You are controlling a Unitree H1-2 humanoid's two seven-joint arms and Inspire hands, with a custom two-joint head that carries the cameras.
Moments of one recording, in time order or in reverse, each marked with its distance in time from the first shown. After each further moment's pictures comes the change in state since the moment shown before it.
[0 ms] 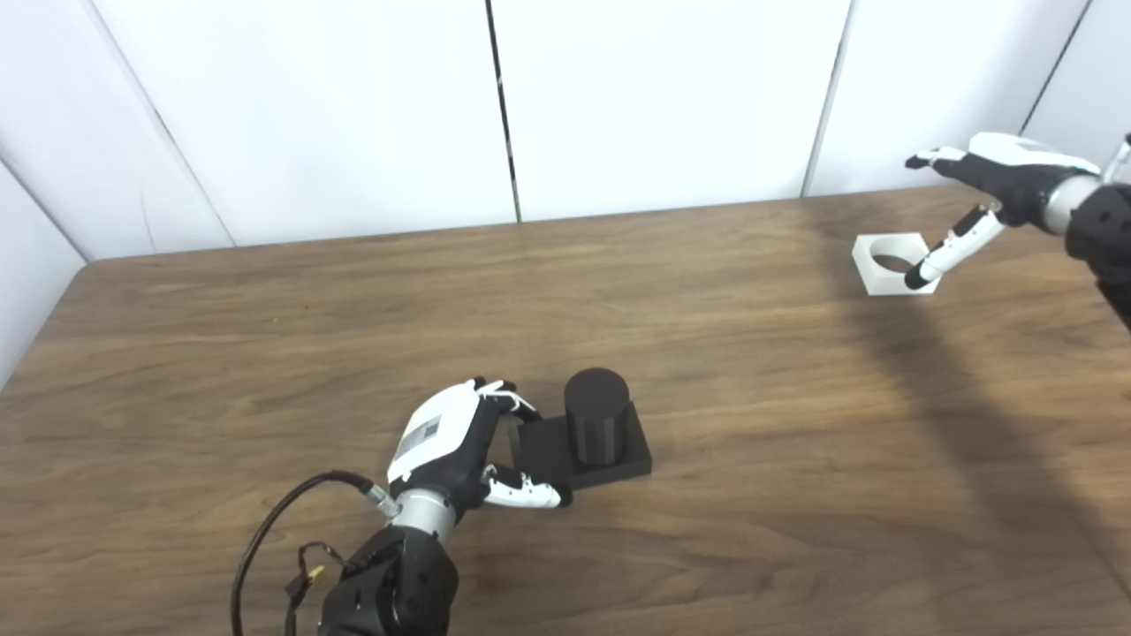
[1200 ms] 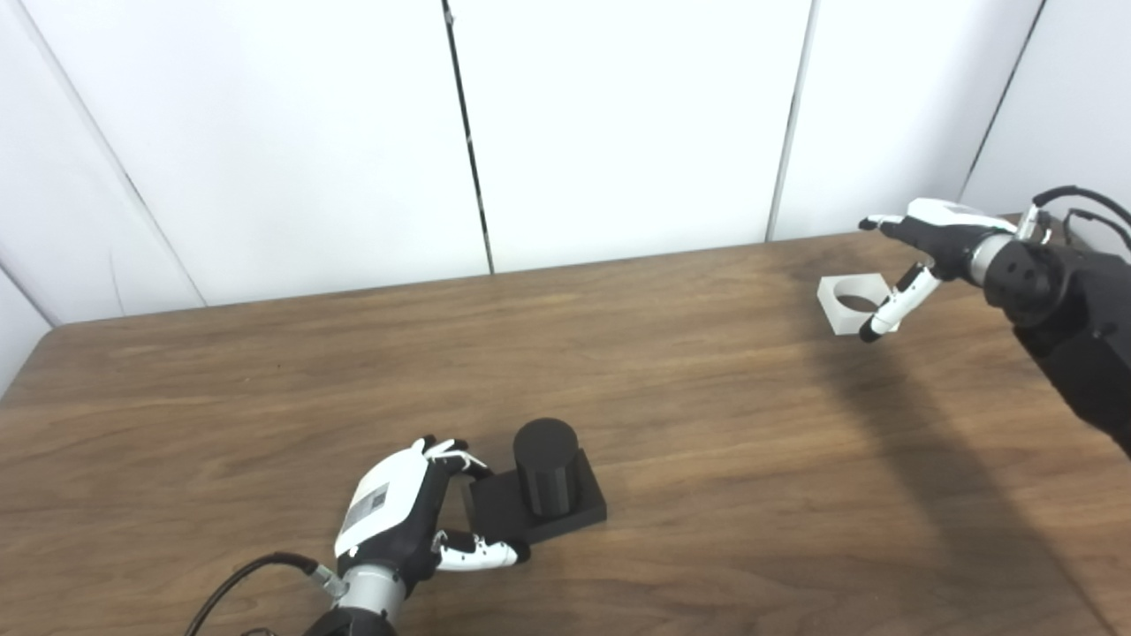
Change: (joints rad) left arm 0.037 0.077 -0.011 -0.010 -0.070 -0.003 0.081; right arm 0.018 0.069 -0.013 0.089 -0.064 0.028 -0.012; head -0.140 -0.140
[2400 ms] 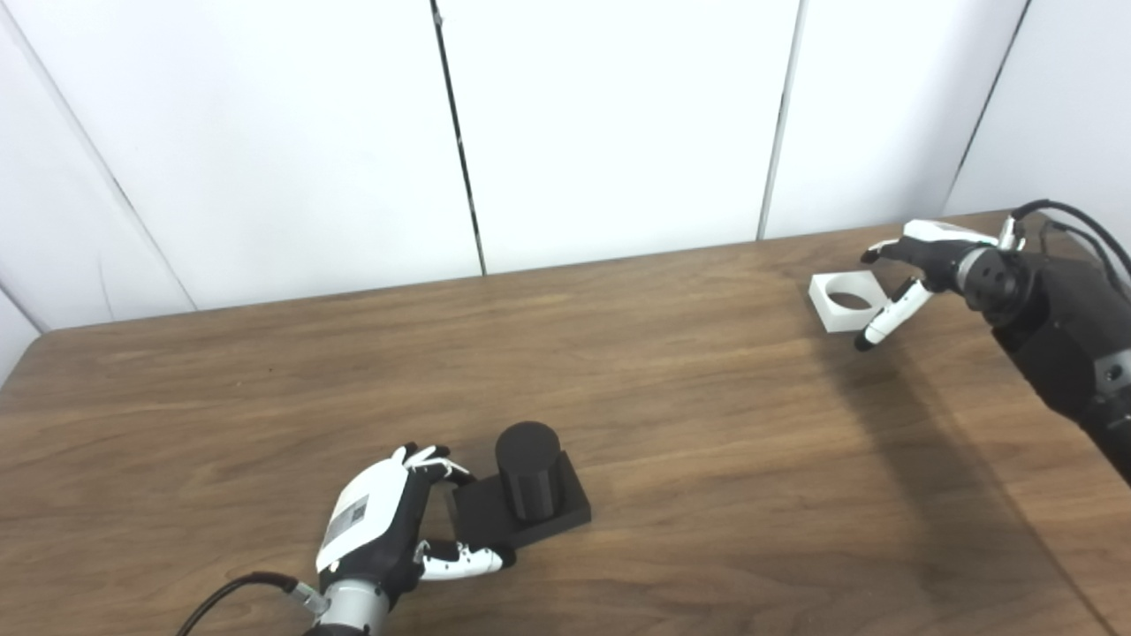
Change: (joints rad) left arm 0.025 0.013 0.006 -0.012 -0.025 -0.001 0.033; right arm -0.054 0.040 0.031 0.207 -0.020 -0.064 -0.040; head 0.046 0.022
